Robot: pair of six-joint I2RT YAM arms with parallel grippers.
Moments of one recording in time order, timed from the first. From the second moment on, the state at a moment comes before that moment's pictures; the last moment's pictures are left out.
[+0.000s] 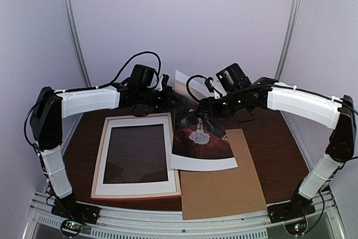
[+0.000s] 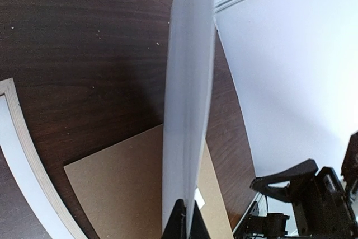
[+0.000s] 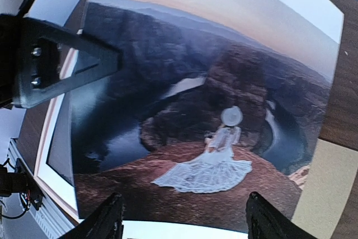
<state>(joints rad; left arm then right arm) -0.67 1.89 1.48 -0.13 0.42 -0.79 0.74 1.61 1.40 -0.59 -0.05 0.46</state>
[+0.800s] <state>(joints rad) -0.66 1.75 1.25 0.13 0.28 -1.05 1.06 1.94 1.84 -0.81 0.34 0.34</state>
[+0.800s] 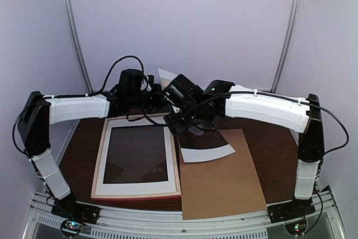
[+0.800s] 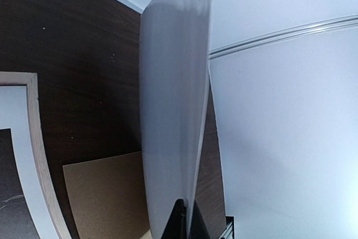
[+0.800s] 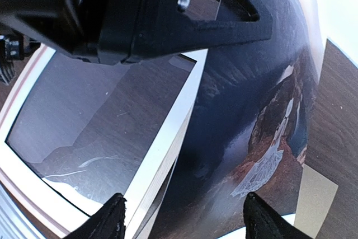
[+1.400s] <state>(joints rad) -0.66 1.73 1.19 0.18 0.27 -1.10 1.12 2.07 2.01 -1.01 0.57 0.32</state>
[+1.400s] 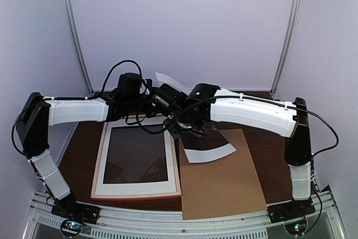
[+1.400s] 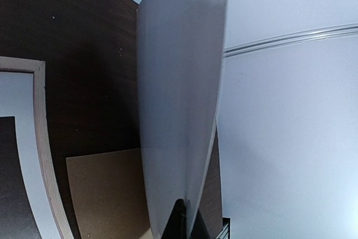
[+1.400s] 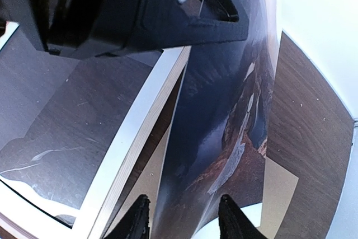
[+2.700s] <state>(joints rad) -0.49 1.41 1.03 0.03 0.31 -0.86 0.99 1.96 2.09 -1.16 0.60 0.24</state>
